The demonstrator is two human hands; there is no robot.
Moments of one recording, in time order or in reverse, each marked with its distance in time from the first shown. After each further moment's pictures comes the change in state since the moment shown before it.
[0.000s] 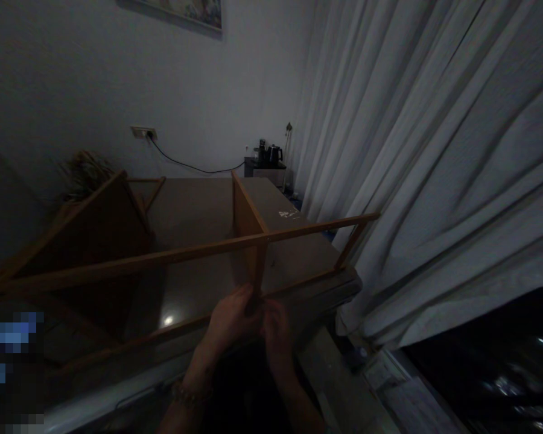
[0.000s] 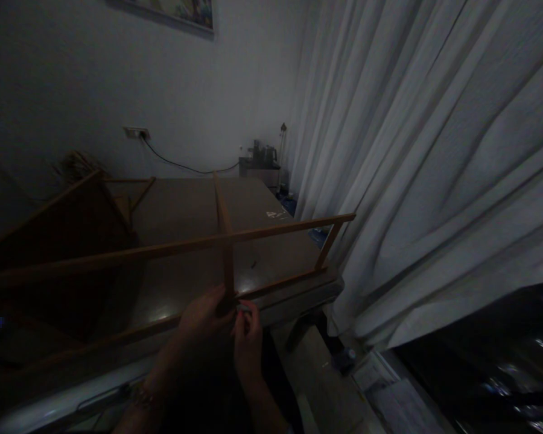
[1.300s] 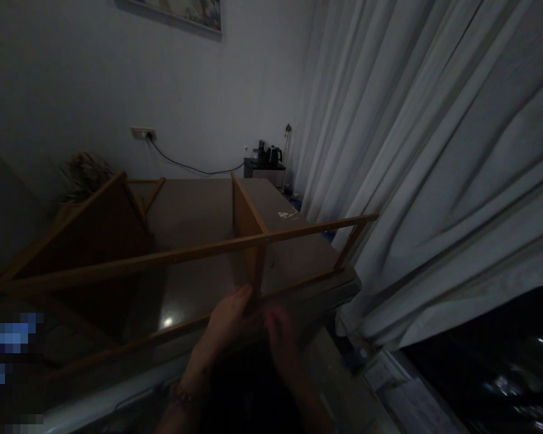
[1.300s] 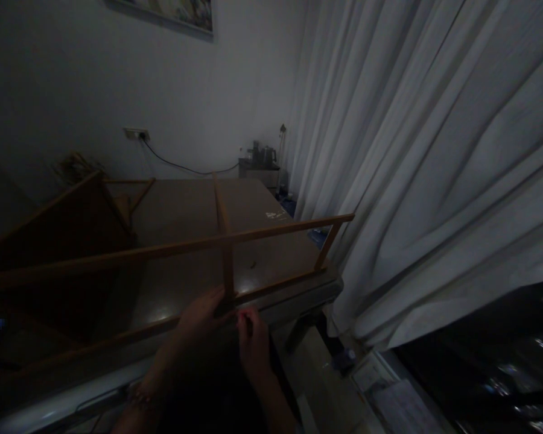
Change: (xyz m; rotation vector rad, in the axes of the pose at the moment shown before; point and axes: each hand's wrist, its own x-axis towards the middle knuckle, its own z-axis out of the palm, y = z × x) left_hand 0.002 -0.019 0.010 0.059 -0.029 0.071; right_hand 0.006 0.002 -0.022 -0.435 -0.034 -0.433
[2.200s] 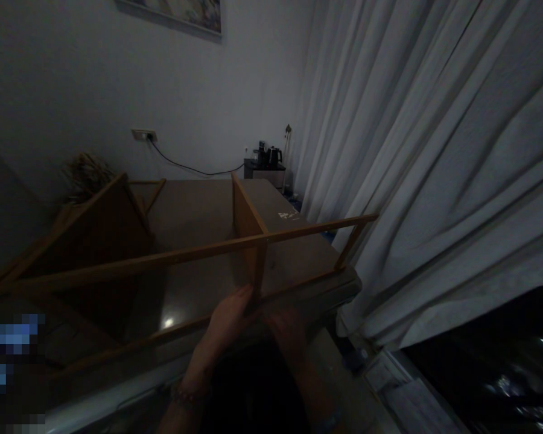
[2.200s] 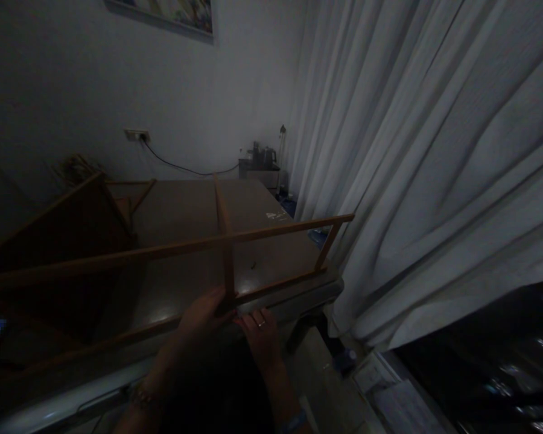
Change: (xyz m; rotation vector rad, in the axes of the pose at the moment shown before) left_hand 0.001 -0.004 0.005 -0.014 0.014 -0.014; right_hand 0.000 0.050 0.002 -0.350 0.076 -0.540
